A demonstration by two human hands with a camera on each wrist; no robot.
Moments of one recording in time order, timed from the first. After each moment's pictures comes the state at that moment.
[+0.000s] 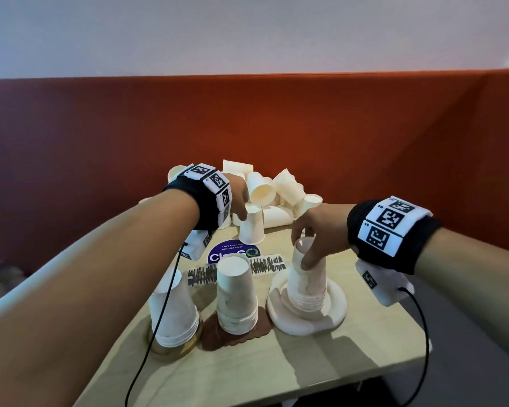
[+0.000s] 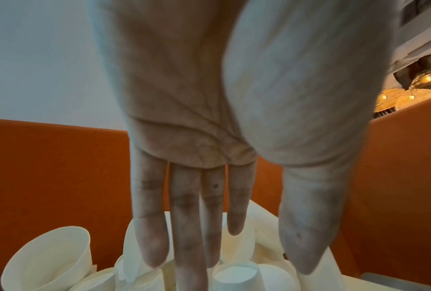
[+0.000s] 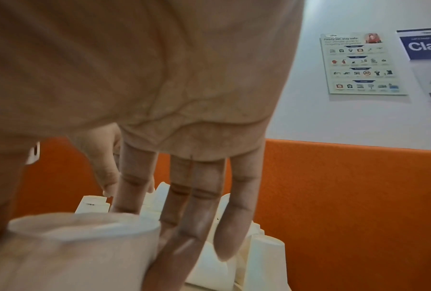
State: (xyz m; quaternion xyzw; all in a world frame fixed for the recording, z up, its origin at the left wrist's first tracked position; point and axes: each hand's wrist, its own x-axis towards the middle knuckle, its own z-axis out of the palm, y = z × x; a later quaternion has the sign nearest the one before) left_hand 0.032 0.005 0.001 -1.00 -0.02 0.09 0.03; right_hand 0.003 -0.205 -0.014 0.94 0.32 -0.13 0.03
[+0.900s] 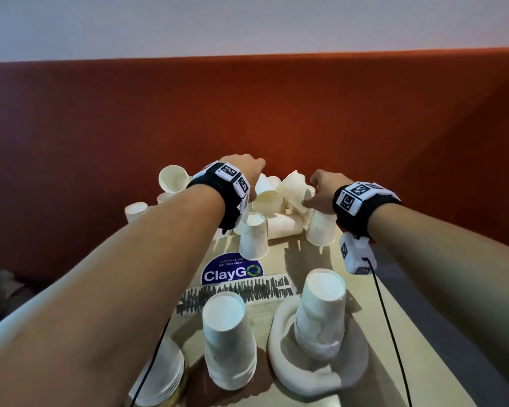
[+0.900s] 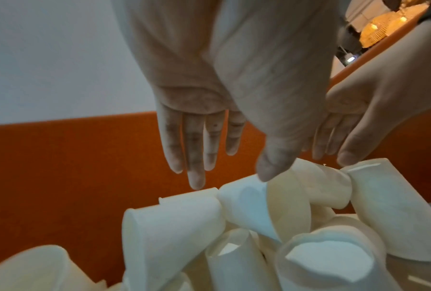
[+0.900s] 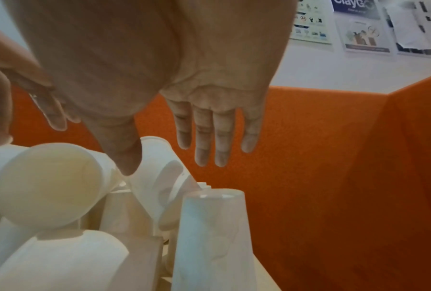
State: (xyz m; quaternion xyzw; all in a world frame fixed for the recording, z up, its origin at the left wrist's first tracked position) left_hand 0.127 0.016 -0.004 -0.99 0.01 -0.05 0.16; right_hand 0.192 -0.175 -0.047 0.98 0.14 0.00 -0.12
